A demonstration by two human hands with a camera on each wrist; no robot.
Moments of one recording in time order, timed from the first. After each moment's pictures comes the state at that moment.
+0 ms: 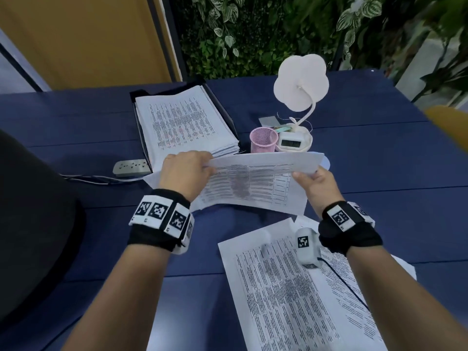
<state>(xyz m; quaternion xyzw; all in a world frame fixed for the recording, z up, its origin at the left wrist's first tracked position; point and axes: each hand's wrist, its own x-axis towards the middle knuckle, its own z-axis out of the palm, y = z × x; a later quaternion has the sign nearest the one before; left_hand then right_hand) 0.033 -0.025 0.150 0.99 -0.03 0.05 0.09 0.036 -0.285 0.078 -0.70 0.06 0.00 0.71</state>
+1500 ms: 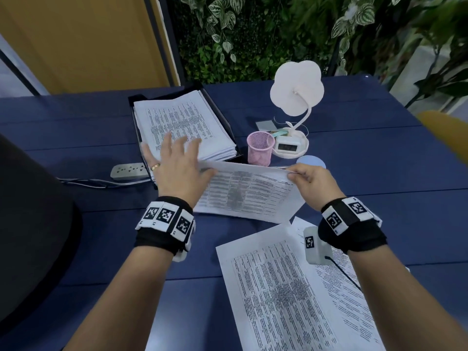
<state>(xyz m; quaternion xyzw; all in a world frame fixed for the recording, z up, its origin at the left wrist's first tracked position) 0.034 -0.026 0.131 0.98 0.03 0.18 0.02 0.038 -0.295 0.101 -0.91 -0.04 -0.01 0.41</state>
